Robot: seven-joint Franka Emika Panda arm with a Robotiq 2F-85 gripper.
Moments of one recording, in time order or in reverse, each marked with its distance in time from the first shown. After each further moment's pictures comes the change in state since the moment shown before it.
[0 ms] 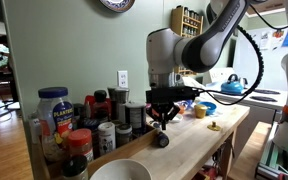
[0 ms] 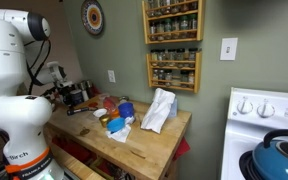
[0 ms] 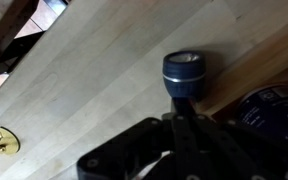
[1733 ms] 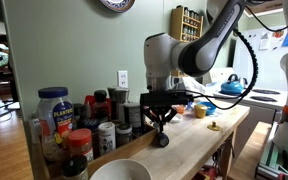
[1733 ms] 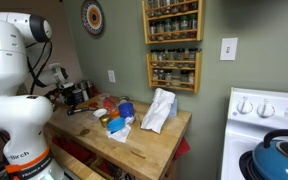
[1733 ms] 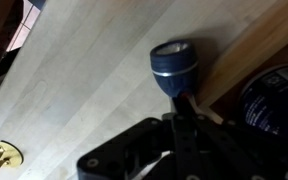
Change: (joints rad) arm 0.045 0.037 -0.063 0.027 -0.024 0.008 0.127
